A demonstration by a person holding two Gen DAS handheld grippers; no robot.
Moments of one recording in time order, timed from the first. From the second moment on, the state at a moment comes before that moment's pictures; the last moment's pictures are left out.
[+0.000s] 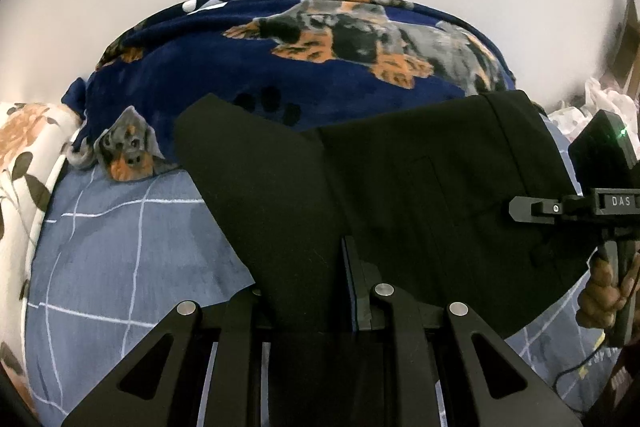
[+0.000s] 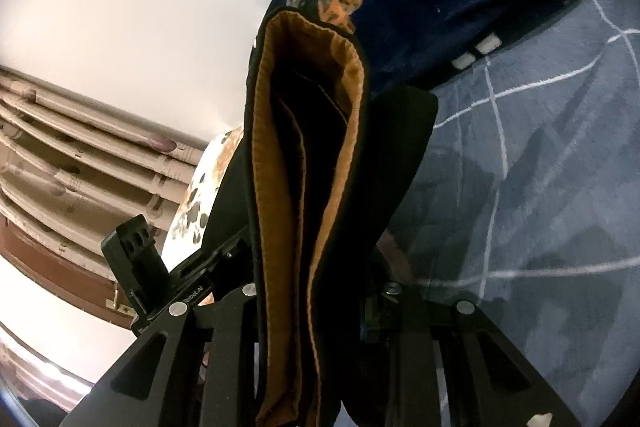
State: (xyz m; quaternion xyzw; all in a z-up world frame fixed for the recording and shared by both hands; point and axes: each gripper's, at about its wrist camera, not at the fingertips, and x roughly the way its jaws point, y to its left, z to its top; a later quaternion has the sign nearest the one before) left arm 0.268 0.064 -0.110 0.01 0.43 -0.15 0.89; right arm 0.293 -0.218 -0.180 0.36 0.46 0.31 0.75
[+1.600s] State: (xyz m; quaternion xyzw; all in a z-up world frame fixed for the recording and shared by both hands) left arm 0.298 0.101 -0.176 -0.02 0.44 -0.11 0.89; right arm 0.306 -0.192 -0.196 0.25 0.47 0.24 0.81
